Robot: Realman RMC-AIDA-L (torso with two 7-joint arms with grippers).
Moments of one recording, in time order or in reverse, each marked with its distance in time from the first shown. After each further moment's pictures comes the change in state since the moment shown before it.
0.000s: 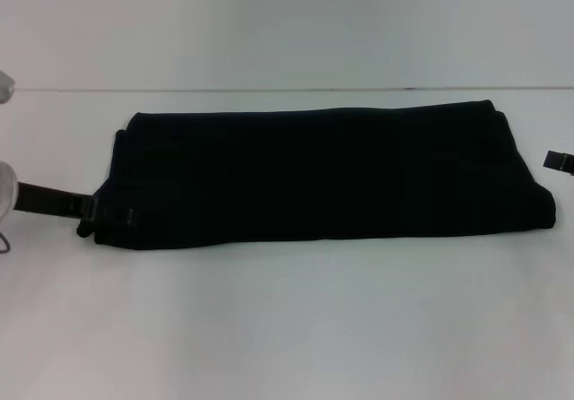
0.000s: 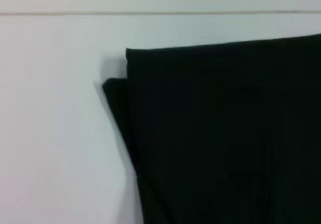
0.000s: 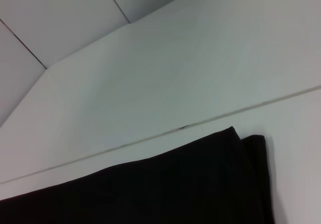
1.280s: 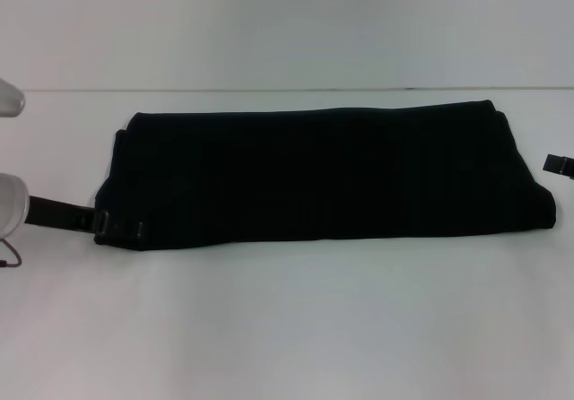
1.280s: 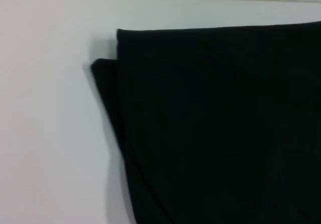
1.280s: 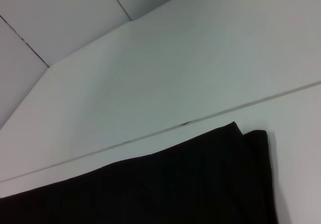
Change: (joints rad) left arm 0.005 -0.011 0.011 -0.021 -0.007 0.010 0.000; right arm -0.006 0.000 0.000 0.000 0.000 -0.012 0.002
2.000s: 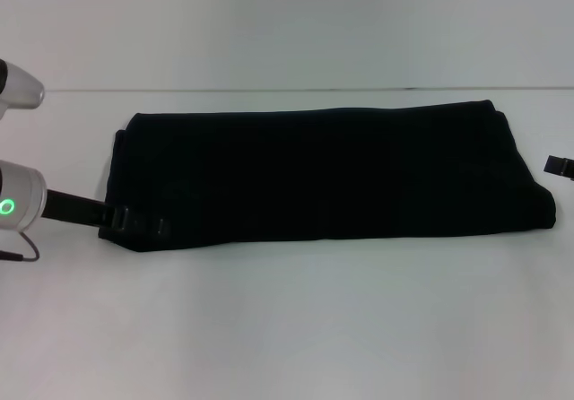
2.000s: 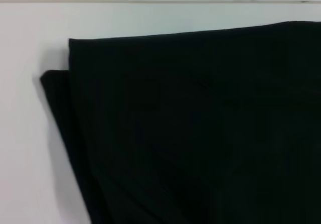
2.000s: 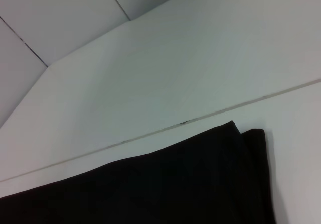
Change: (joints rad) left arm -0.028 -0.005 0.000 0.001 -0.021 0.054 0.014; right arm -0.003 0.000 0.000 0.000 0.000 0.000 0.000
